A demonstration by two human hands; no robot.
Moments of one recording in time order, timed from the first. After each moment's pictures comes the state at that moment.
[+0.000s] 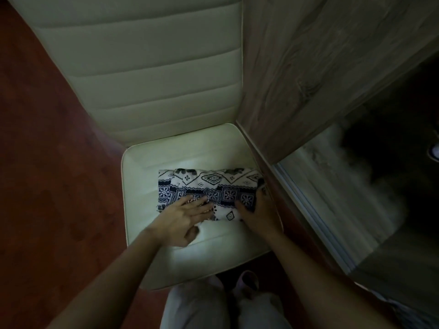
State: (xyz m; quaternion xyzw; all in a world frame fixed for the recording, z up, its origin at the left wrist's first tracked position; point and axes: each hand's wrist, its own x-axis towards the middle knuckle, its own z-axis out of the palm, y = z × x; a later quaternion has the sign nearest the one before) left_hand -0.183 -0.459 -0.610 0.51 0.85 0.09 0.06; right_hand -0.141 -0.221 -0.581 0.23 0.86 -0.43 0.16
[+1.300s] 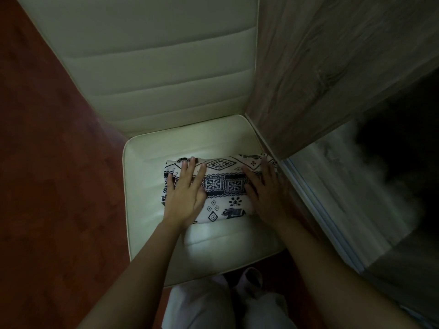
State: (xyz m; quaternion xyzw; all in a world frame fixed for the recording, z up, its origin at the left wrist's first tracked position) left_hand -0.198 -0.429 -0.626 0.11 0.97 0.18 0.14; right_hand -0.169 -0.202 -0.625 0.05 0.97 -0.17 0.15
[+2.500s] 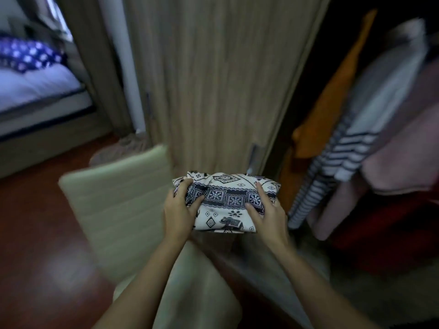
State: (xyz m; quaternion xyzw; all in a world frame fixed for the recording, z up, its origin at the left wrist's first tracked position) left_hand -0.252 -0.341 -0.191 0.16 0.85 0.49 -0.12; right_hand -0.142 -0.160 -0.192 0.22 0.88 -0.31 -0.27
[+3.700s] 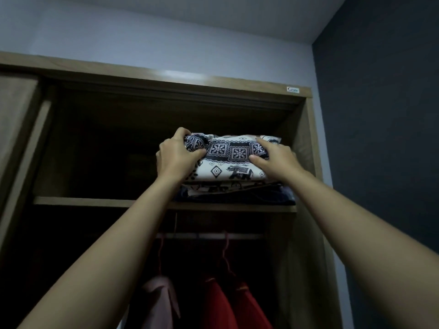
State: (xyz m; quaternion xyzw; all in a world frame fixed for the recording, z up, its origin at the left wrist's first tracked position) left_hand -0.091 0.083 0.419 0.50 0.52 0.62 -0.30; right_hand 0.123 0.173 0.435 0.40 0.74 0.16 -0.51
